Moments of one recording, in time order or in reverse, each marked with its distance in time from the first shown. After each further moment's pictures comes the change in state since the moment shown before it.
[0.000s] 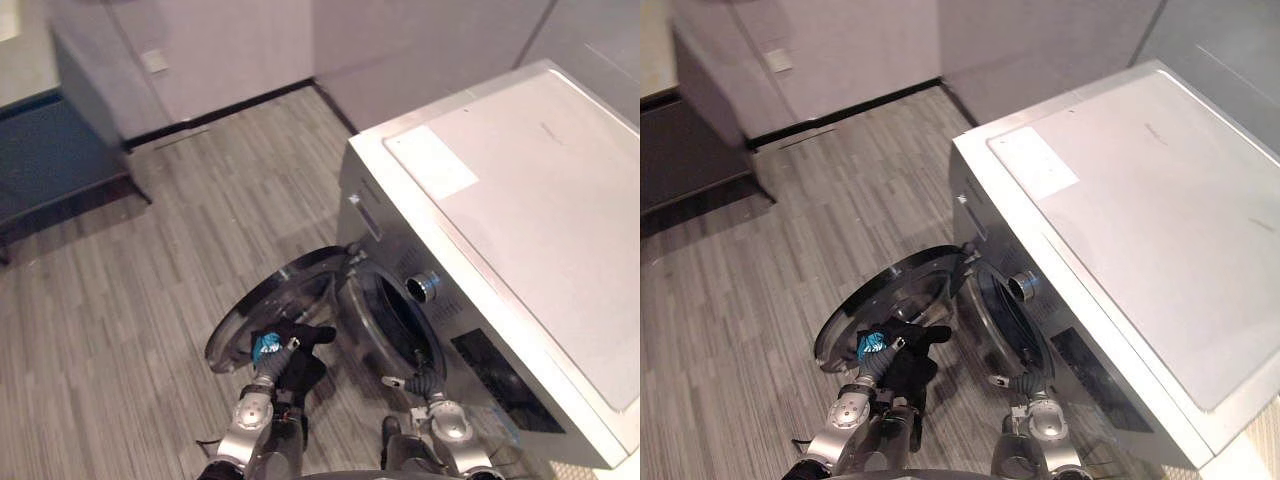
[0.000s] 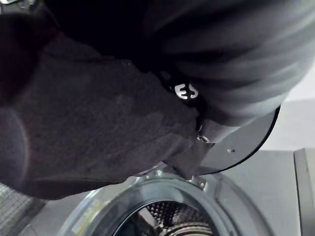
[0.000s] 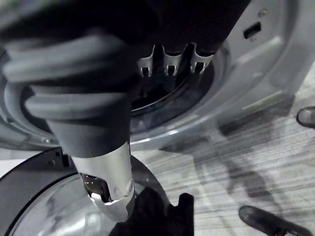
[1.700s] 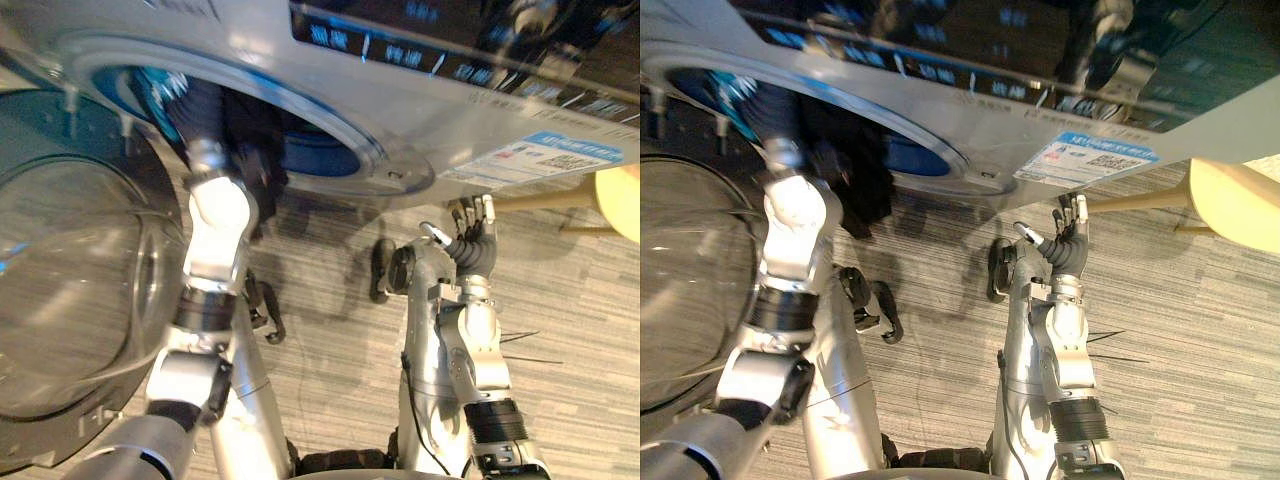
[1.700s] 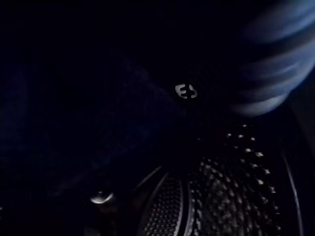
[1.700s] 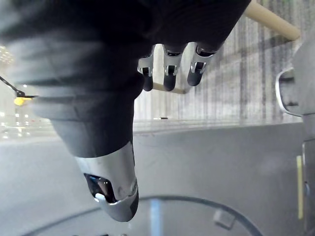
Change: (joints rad) left arm -0.935 0.209 0.191 -0.523 -0.053 0.002 0.351; right arm -0.192 -0.017 -0.080 -0.756 0.273 -0.126 -0.123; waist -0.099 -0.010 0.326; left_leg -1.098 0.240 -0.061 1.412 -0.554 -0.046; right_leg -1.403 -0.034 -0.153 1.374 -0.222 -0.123
